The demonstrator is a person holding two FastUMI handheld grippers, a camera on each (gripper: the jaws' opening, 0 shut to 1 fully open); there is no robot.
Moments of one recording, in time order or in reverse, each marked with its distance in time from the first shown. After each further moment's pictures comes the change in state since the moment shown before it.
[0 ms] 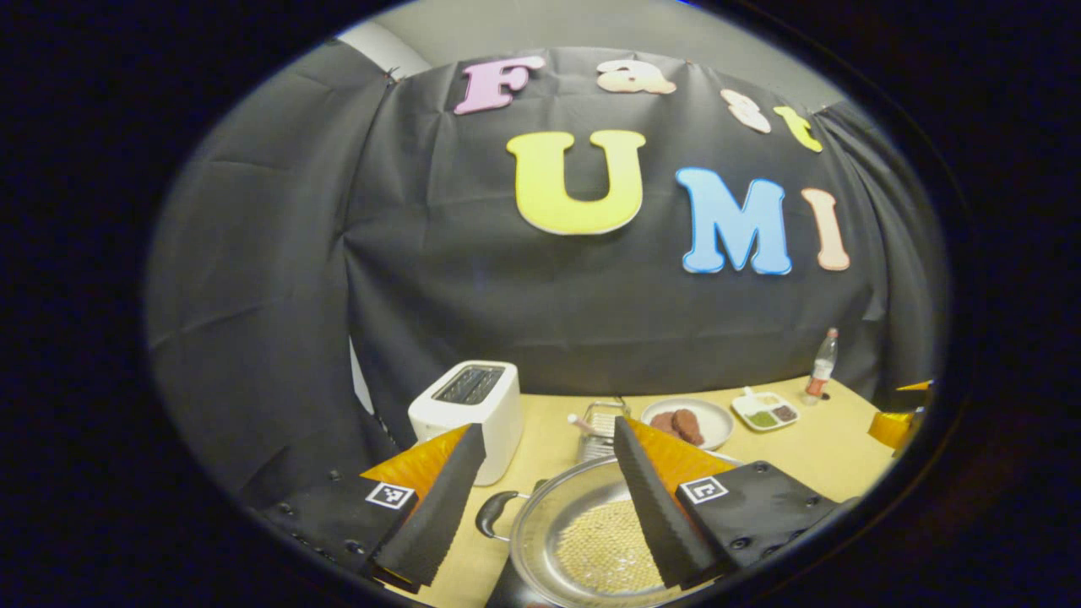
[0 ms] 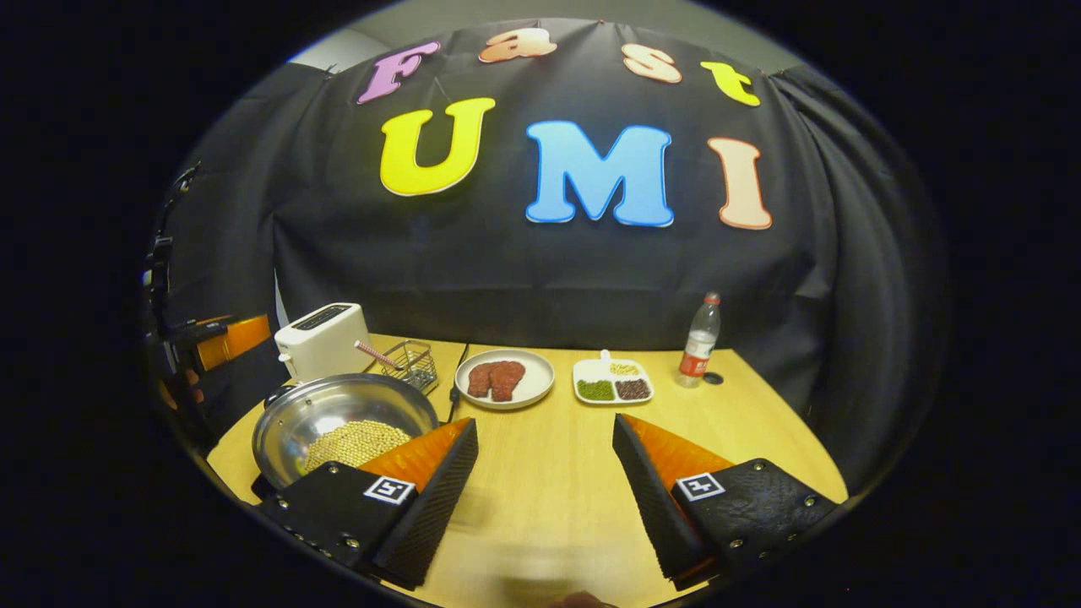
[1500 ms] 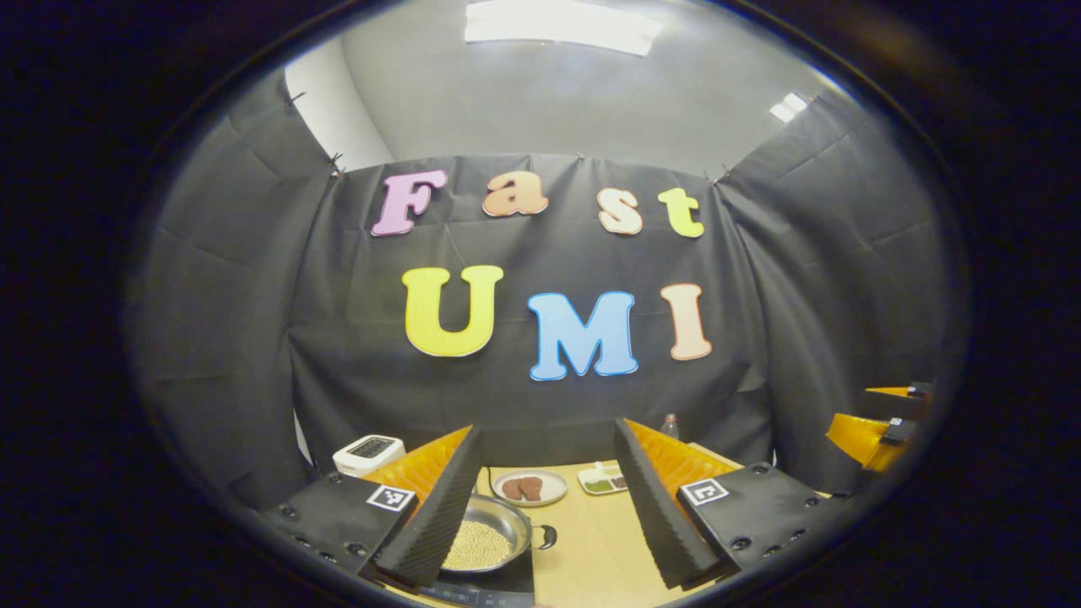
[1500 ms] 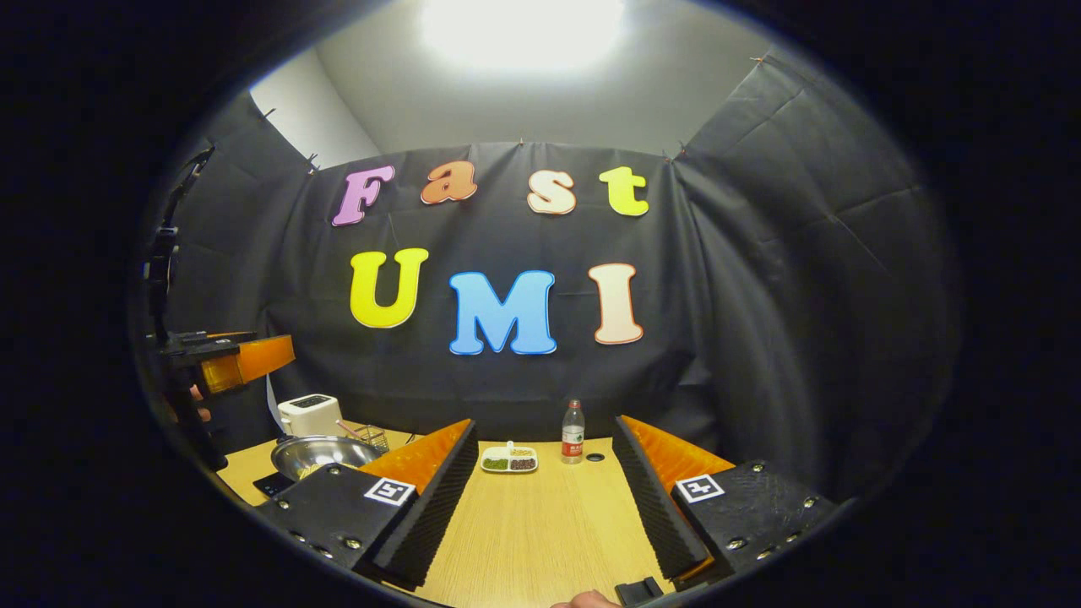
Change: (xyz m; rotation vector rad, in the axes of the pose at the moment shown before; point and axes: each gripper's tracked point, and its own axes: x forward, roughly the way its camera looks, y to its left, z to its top) left arm -0.245 -0.223 0.116 -0.005 -0.267 -0.209; right arm -0.236 -0.160 0.051 0.084 -0.354 -0.161
